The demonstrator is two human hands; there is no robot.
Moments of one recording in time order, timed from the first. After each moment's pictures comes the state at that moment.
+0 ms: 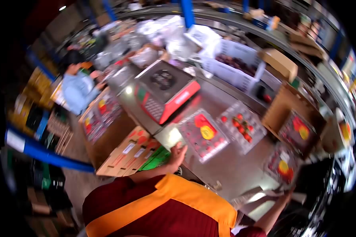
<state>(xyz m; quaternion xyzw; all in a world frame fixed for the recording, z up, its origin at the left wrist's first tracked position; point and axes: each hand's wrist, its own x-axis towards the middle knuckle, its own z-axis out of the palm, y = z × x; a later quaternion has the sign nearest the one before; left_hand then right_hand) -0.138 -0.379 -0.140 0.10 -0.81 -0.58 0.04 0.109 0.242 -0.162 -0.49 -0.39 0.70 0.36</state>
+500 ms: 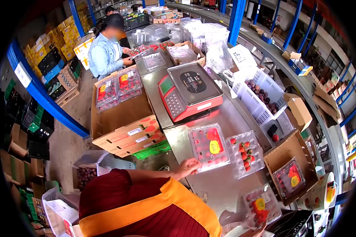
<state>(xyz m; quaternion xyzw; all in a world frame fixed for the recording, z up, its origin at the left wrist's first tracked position) -0.097 -0.332 -0.075 0.05 -0.62 -0.76 -0.18 0.069 0.094 -0.038 -0.44 -0.48 0.67 0.35</state>
